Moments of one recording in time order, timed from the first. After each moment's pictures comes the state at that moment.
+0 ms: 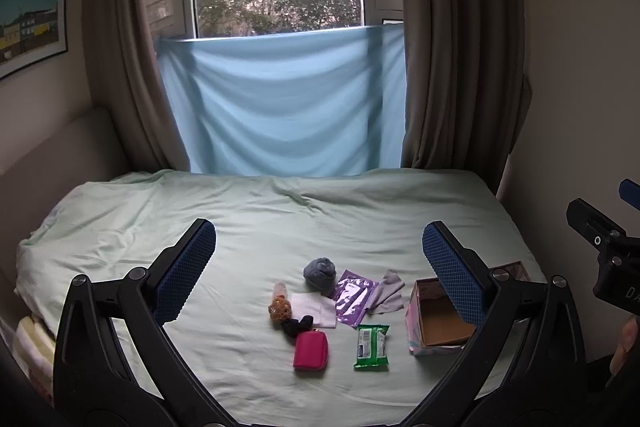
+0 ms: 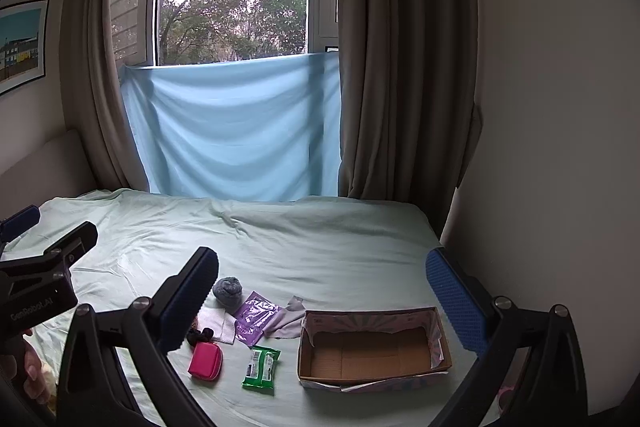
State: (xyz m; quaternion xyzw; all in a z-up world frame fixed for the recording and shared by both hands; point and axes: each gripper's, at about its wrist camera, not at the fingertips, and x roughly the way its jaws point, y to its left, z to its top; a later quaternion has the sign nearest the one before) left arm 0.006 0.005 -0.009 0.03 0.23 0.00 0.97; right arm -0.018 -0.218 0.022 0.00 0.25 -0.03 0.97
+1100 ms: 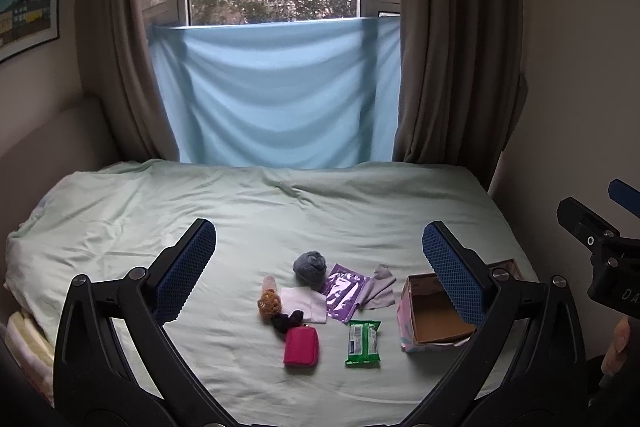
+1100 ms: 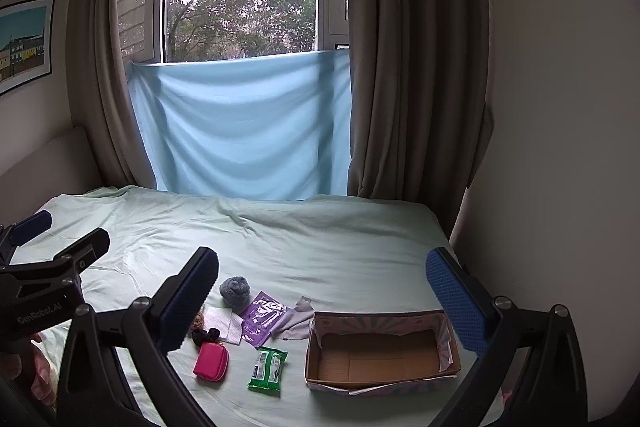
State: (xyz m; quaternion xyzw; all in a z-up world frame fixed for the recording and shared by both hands) left arm 0.019 0.010 -0.016 0.01 0.25 -0.02 0.97; right arm -0.010 -0.213 0.014 0.00 0.25 -0.01 0.97
